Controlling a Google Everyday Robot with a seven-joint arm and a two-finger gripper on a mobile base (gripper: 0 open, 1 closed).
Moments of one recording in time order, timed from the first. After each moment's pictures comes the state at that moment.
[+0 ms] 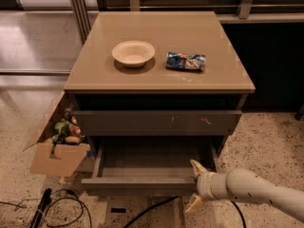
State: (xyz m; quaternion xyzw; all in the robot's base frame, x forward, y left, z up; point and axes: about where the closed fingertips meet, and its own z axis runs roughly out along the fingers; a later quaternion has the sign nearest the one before) arm 0.479 -0.144 0.433 -0.61 0.71 0.11 0.34
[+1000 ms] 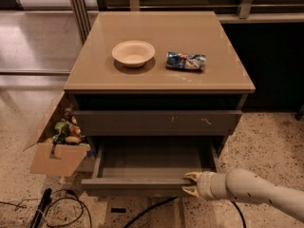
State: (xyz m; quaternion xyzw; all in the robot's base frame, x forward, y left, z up) arm 0.478 -0.144 0.429 -0.61 0.71 0.11 0.34
